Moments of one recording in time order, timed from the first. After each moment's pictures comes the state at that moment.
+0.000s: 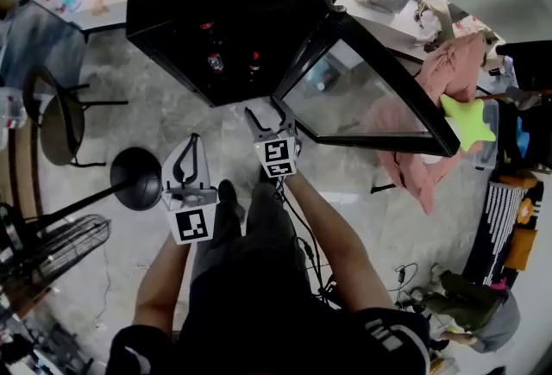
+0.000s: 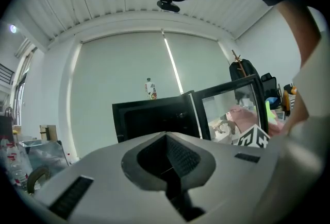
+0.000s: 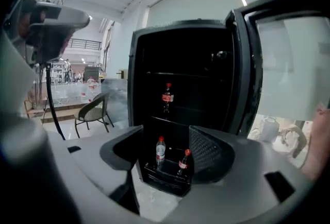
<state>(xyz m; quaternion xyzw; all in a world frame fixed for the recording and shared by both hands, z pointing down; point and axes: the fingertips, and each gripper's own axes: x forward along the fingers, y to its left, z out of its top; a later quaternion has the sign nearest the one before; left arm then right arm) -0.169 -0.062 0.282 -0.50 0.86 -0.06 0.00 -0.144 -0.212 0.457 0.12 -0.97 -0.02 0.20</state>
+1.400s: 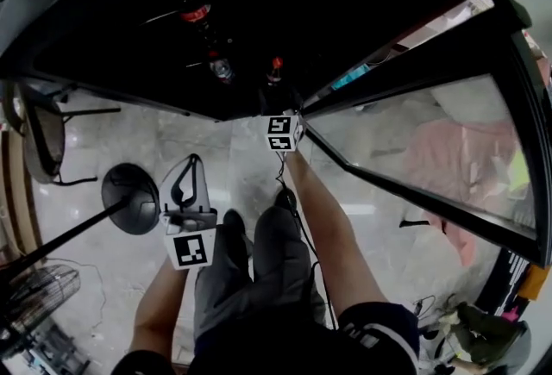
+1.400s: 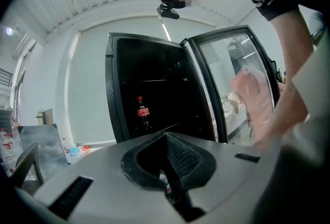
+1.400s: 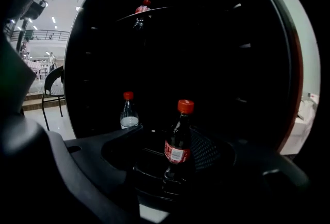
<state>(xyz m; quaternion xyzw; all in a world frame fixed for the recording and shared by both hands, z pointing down) -0.235 -0.108 0.546 -0.49 0.86 -0.11 -0.03 -0.270 -0.341 0.798 0.18 -0.96 -0.02 0.21</state>
